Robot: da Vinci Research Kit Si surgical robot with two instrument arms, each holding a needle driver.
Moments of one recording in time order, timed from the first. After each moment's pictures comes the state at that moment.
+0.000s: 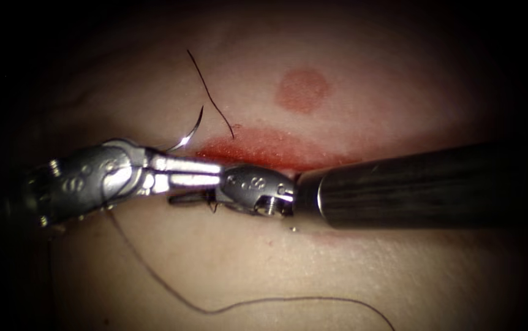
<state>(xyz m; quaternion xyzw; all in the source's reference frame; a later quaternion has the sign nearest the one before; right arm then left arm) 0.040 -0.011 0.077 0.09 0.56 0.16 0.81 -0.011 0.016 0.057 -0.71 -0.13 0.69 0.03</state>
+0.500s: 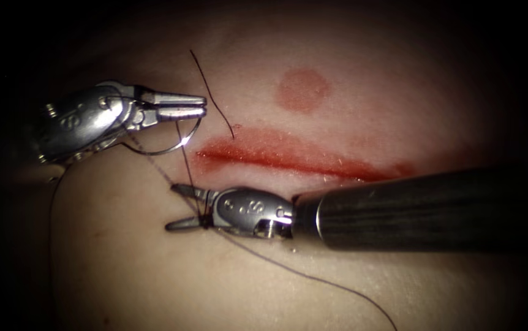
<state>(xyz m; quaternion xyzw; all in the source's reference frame) 0.040 -0.014 0.076 0.12 0.58 0.12 0.80 -0.009 0.021 0.063 -0.71 -0.12 0.69 0.03</state>
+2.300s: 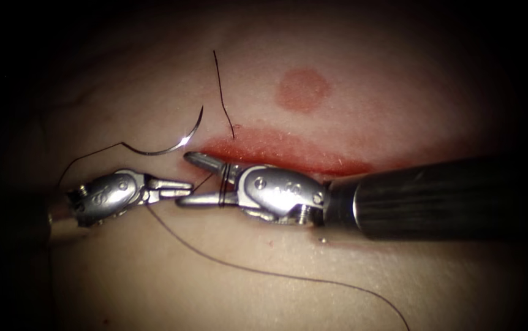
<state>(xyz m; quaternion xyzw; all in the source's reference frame) 0.037 -0.009 0.068 0.04 0.68 0.20 0.70 -0.006 0.009 0.082 -0.68 -0.16 0.71 0.06</state>
